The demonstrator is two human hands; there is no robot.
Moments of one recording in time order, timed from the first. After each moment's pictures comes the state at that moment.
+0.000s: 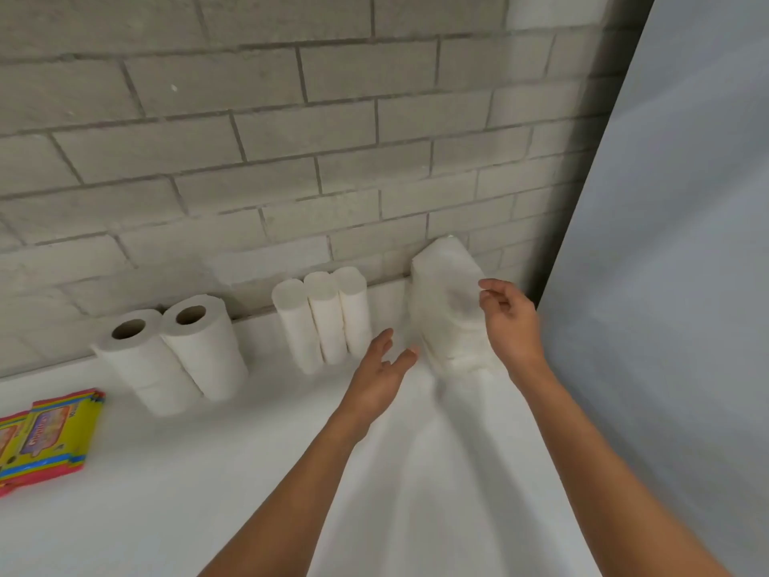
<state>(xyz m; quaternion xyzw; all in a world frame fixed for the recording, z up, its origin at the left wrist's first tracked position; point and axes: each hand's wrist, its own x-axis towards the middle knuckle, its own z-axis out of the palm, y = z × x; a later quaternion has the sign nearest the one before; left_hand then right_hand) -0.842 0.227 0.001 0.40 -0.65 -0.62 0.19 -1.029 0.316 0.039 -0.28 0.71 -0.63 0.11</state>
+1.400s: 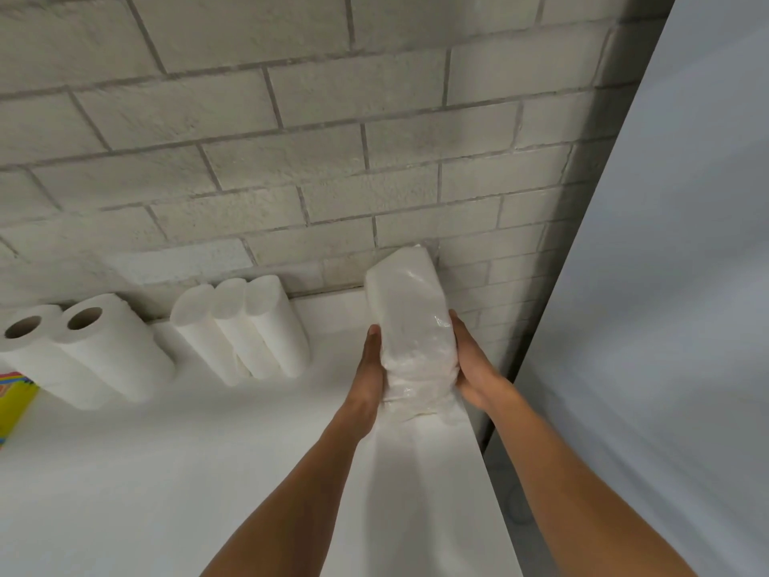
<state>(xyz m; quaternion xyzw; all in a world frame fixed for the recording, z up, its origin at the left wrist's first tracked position) -1.061 0.208 -0.066 0.43 -0.48 -0.71 0.28 -1.218 0.256 -0.051 -0.21 0.55 -0.55 0.59</state>
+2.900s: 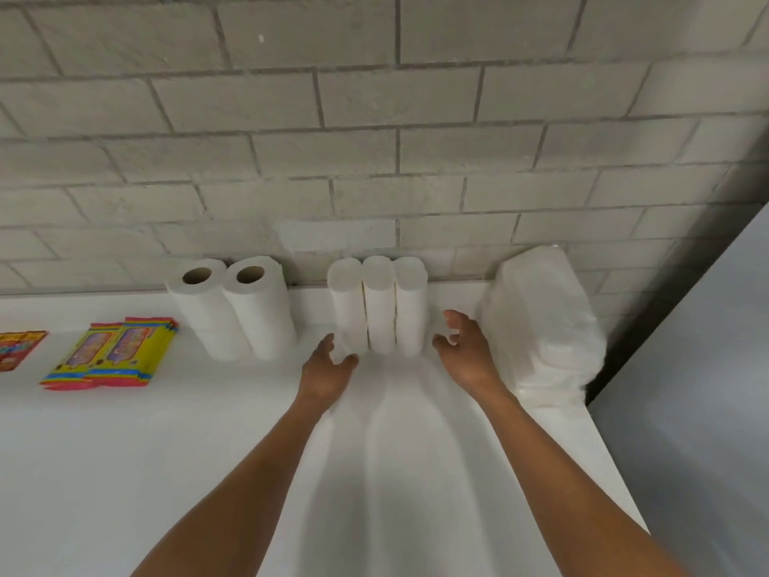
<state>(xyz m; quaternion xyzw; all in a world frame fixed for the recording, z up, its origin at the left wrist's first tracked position) -0.787 0.144 -0.061 0.63 -0.60 -0.42 0.24 -1.018 0.197 -0.047 -0.45 0.74 -0.41 0.28</state>
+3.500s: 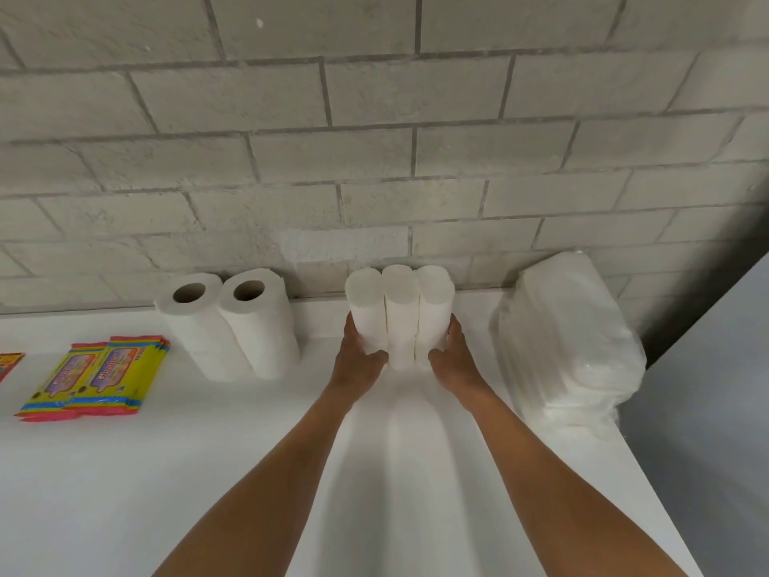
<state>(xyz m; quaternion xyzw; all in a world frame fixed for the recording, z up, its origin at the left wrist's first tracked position) -0.821 0.094 -0.055 0.52 -0.62 -0.50 0.31 -0.986 0.139 -0.068 -0.40 0.71 -0.43 0.38</state>
